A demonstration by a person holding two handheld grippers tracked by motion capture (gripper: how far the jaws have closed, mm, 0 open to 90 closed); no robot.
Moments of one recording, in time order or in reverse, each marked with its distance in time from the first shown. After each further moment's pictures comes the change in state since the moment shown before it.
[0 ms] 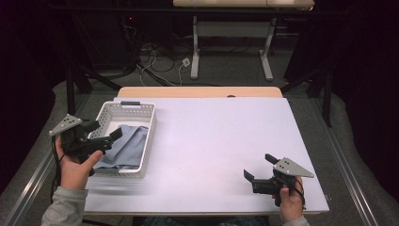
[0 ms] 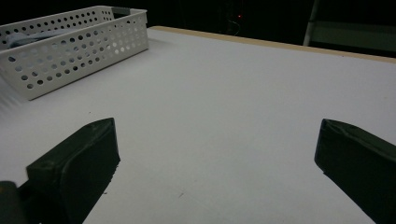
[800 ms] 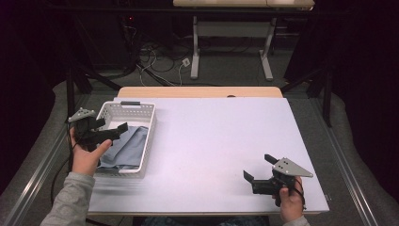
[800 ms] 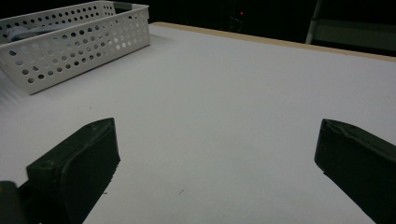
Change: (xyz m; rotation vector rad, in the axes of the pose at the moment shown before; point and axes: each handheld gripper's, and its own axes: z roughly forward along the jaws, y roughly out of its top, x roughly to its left) left arm 0.027 -0.003 0.046 0.118 0.075 -0.039; right arm 0.000 0.000 0.000 0.016 0.008 -0.016
